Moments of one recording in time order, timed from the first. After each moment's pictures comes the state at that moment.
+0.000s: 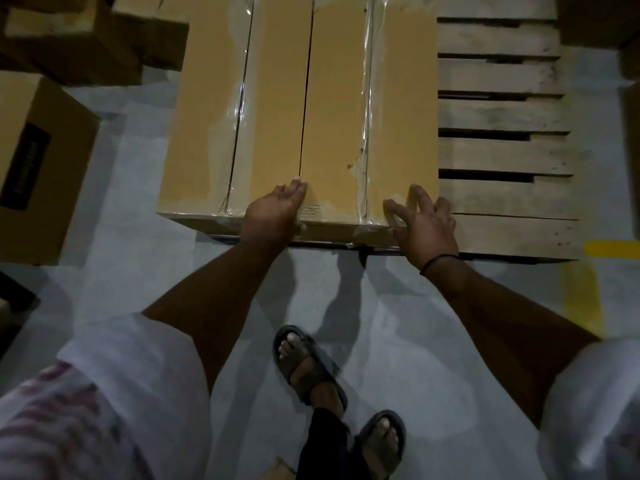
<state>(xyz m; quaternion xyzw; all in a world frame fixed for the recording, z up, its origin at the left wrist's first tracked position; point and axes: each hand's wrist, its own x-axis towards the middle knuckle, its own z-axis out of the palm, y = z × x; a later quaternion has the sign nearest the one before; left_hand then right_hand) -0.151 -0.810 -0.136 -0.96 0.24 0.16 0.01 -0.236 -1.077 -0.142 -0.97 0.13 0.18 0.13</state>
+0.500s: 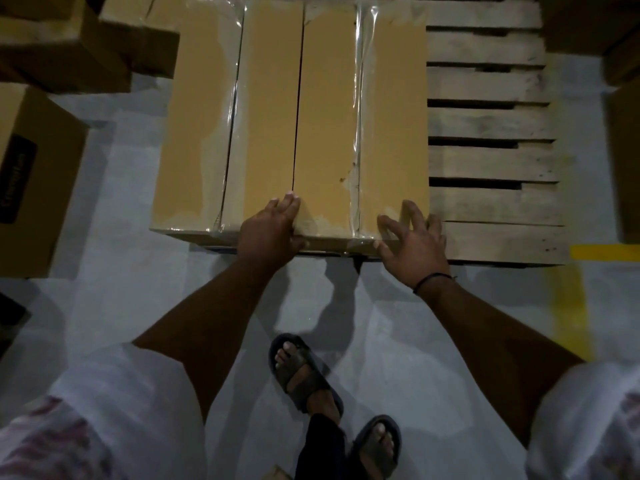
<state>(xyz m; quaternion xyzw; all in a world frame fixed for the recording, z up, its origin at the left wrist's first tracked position) -0.152 -0.814 -0.132 -0.96 0.20 0.18 -0.05 -0.243 -1.074 -0.138 -0.95 0.16 0.19 0.17</state>
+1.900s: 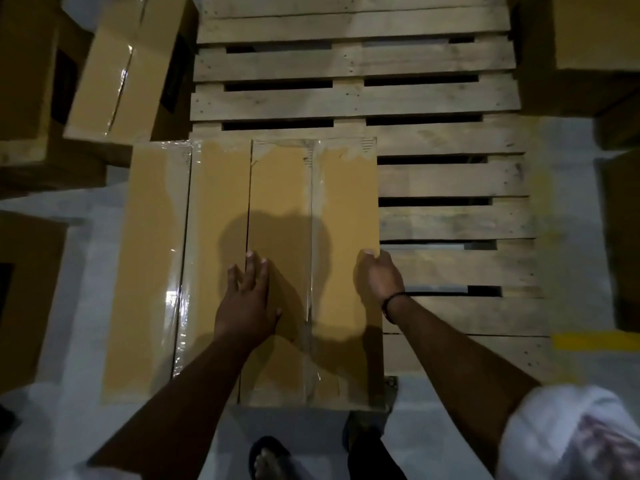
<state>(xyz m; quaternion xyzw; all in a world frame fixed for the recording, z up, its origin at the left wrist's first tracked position) 0.031 -0.925 -0.124 -0.94 0.11 0.31 -0.02 0.024 -1.185 -0.134 -0.70 0.43 0.24 0.52</state>
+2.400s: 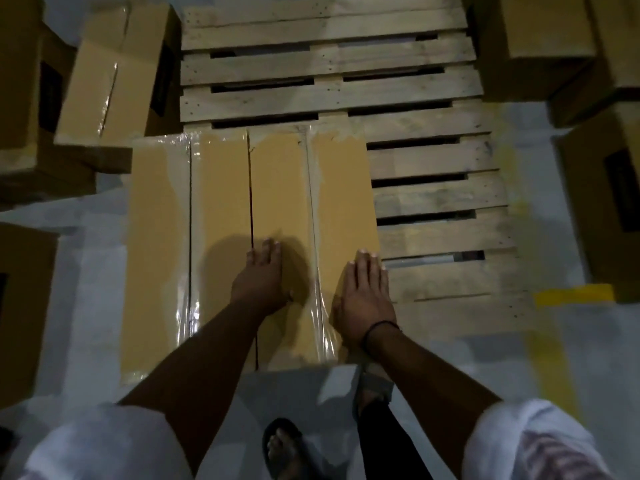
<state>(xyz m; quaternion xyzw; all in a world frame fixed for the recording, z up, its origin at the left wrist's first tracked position) 0.032 -0.922 -0.108 -0.92 0.18 0.35 -0.01 -0.083 -1.105 -0.114 -0.94 0.13 0.29 0.13</state>
